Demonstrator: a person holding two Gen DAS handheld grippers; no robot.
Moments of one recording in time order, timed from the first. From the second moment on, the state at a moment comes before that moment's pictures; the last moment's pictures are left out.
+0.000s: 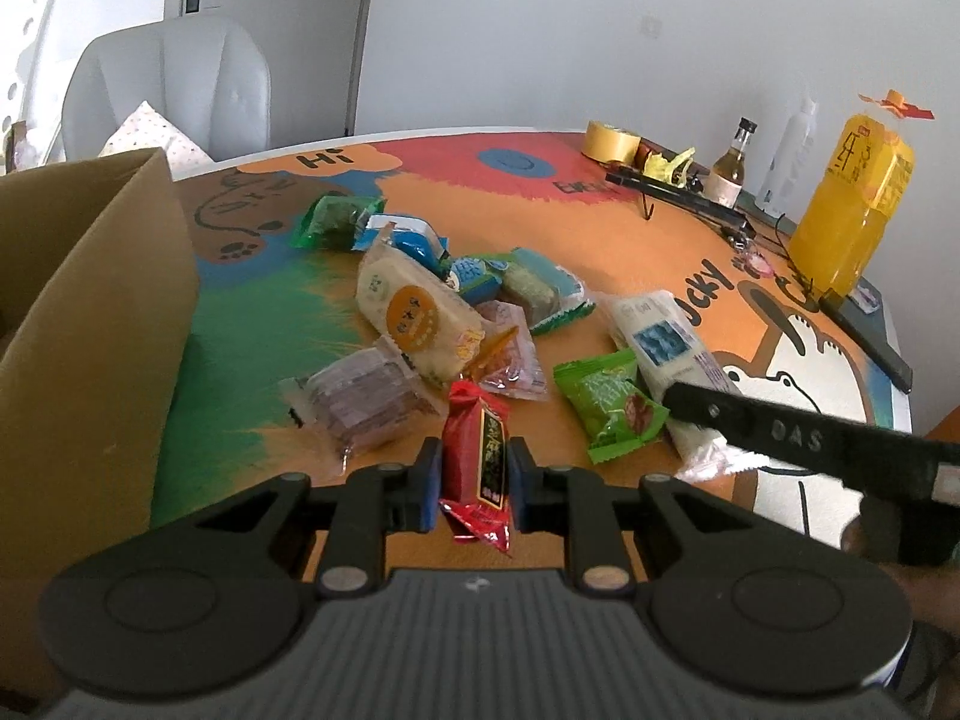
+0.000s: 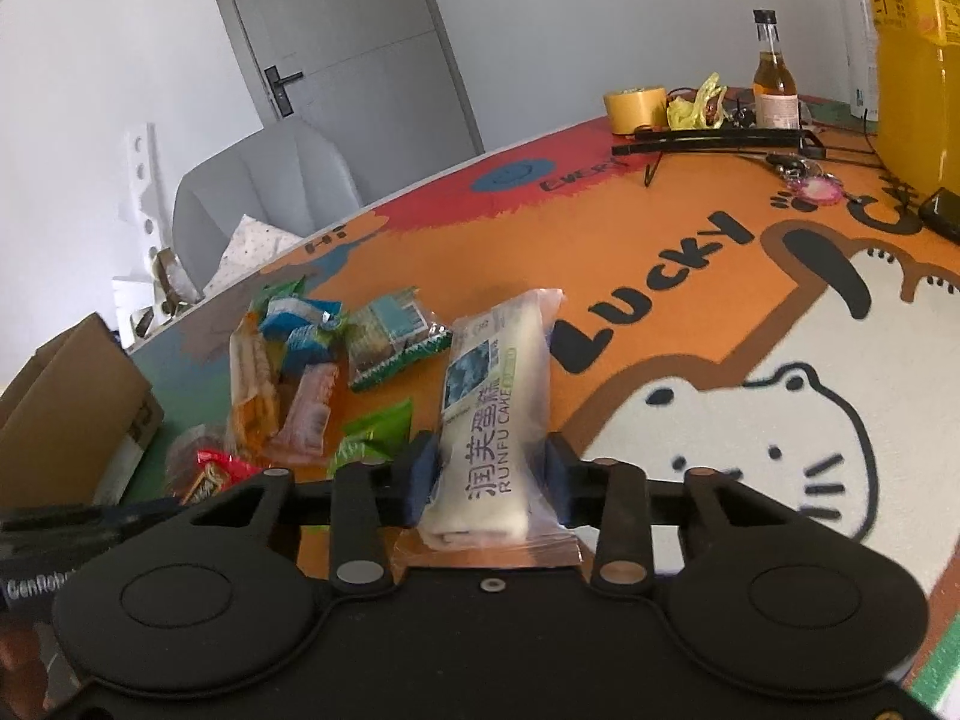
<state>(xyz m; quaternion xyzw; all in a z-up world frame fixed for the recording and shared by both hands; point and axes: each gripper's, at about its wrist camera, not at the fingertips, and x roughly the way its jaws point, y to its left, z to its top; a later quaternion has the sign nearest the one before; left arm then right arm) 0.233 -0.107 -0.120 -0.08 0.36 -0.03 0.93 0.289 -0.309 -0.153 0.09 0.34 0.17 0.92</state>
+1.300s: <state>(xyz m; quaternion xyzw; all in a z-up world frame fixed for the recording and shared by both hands) 0.211 -0.087 -0.113 -0.11 0.35 -0.03 0.93 0.246 -0.282 -0.148 -0.03 0.31 0.14 0.94</state>
